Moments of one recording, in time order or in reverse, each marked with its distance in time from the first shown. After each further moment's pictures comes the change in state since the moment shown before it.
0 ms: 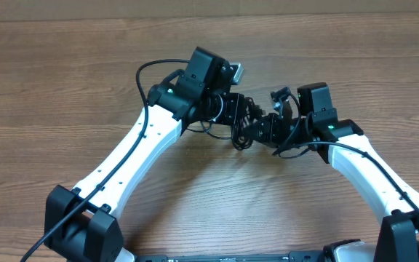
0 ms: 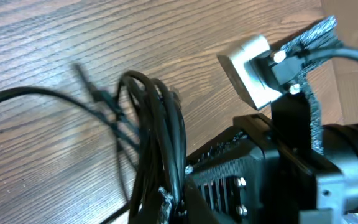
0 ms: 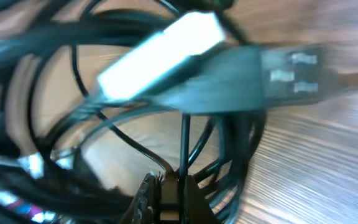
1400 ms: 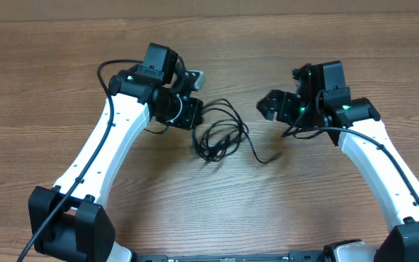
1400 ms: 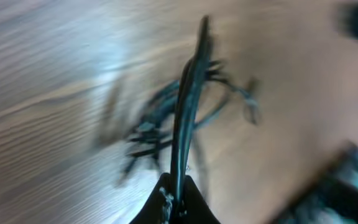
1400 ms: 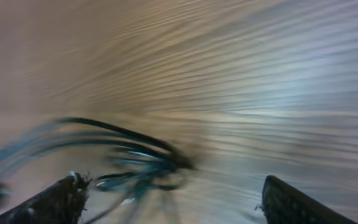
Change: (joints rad) left arm 0.208 -0.007 -0.002 -0.301 0.071 0.401; right arm -0.026 0.000 0.235 -0.211 0.358 -0.094
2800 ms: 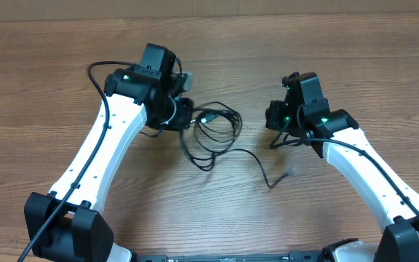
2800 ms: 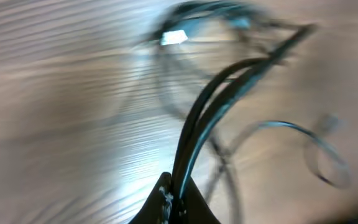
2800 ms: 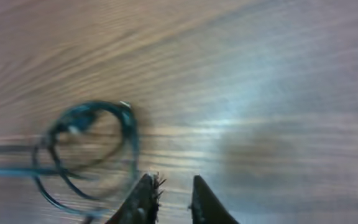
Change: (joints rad) left arm 0.009 -0.019 0.024 -0.121 -0.343 -0.247; right arm 0.104 0.000 -0.109 0.102 0.315 0.069
